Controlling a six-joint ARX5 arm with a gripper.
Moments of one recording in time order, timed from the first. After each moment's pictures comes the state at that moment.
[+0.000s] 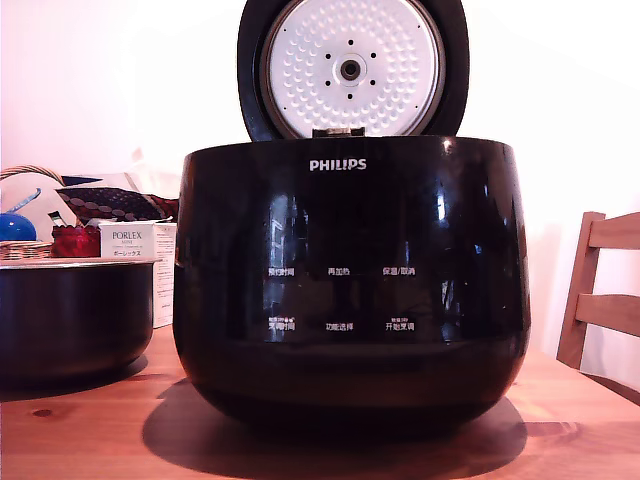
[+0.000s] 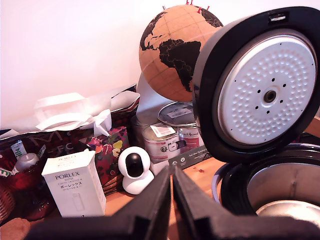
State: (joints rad) arm -0.38 0.64 0.74 -0.18 0.07 0.06
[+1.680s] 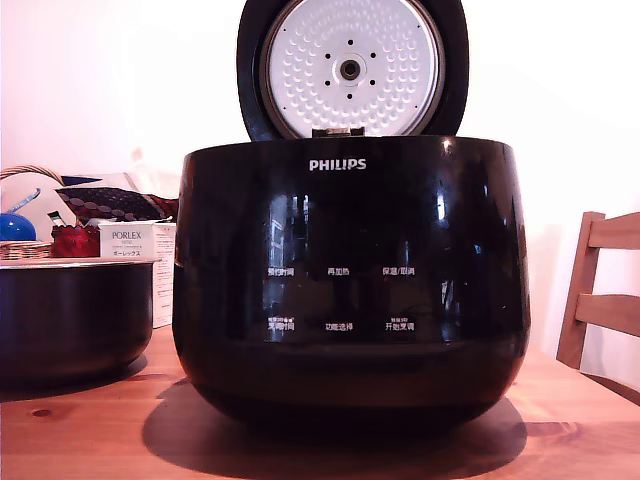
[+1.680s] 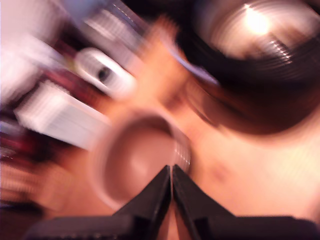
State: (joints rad) arm -0.33 0.83 1.18 -1.12 0.12 0.70
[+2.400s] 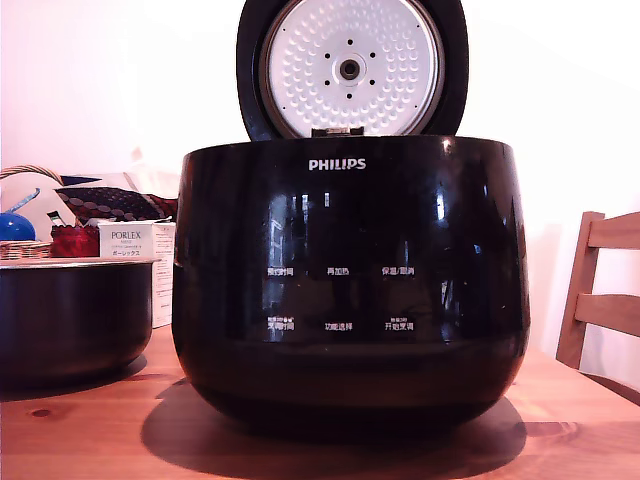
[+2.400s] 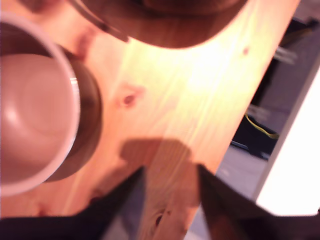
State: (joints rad) arm -0.33 1.26 1.24 -1.36 0.13 0.82
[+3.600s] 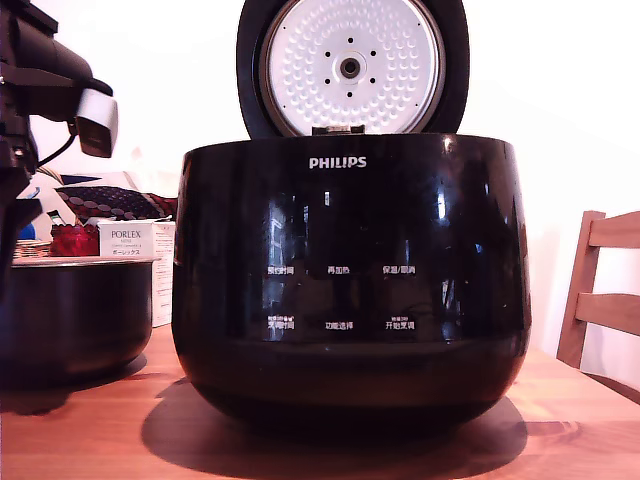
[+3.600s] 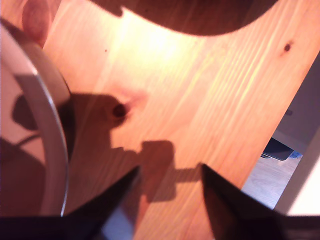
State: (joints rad) arm -0.25 1.65 1.24 -1.23 0.18 0.84
